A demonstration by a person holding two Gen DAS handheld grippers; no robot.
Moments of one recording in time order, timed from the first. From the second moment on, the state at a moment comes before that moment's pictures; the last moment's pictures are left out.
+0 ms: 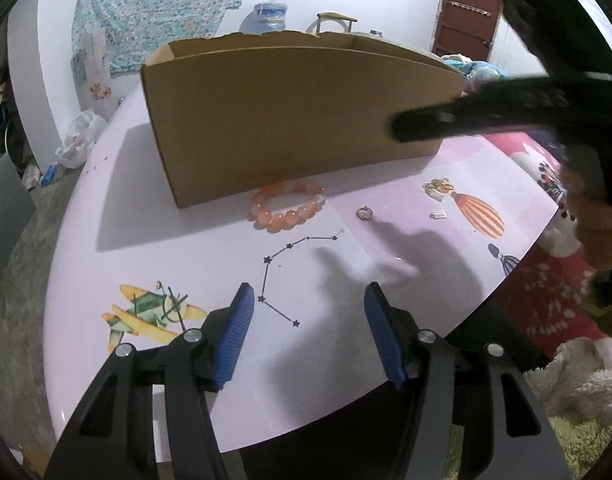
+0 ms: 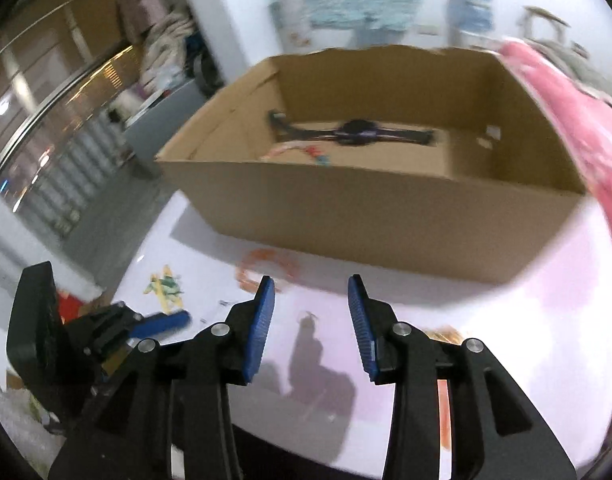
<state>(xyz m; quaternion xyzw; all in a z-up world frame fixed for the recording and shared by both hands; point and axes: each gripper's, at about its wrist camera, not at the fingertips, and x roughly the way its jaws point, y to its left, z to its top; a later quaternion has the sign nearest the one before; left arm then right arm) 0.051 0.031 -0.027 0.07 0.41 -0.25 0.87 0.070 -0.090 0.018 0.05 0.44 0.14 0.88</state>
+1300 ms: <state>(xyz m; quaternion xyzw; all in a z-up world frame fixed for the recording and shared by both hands) 0.106 -0.050 -0.031 0.16 0.43 -0.28 0.84 0.020 -0.168 -0.033 0.14 0.47 0.08 0.87</state>
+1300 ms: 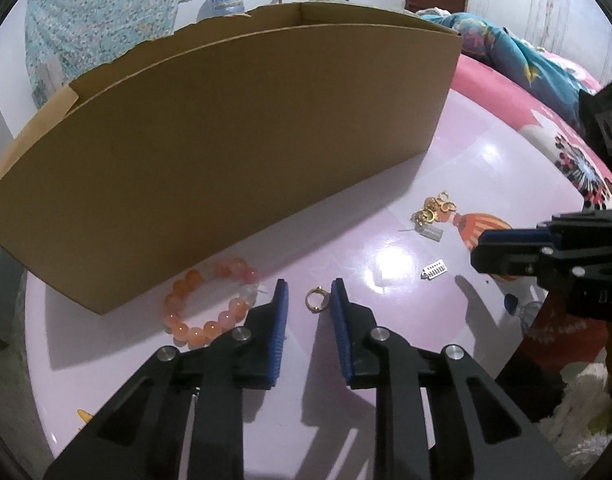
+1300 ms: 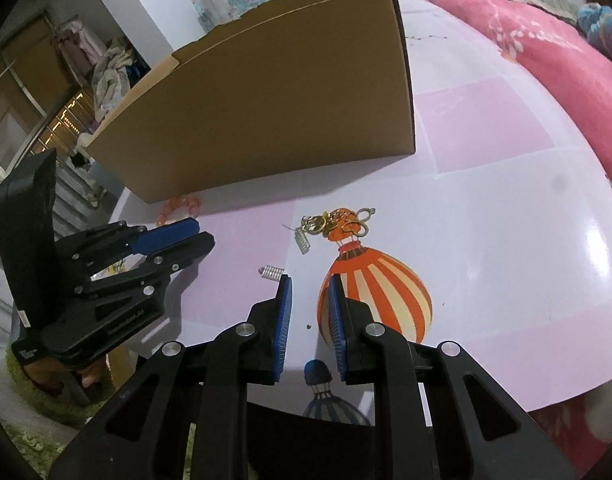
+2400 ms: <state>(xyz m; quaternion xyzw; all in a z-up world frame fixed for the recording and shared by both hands) 0.100 -0.040 -0.032 0.15 0.42 -0.28 0.85 0.043 -0.148 -0.040 0.12 0.46 0.09 0.87</state>
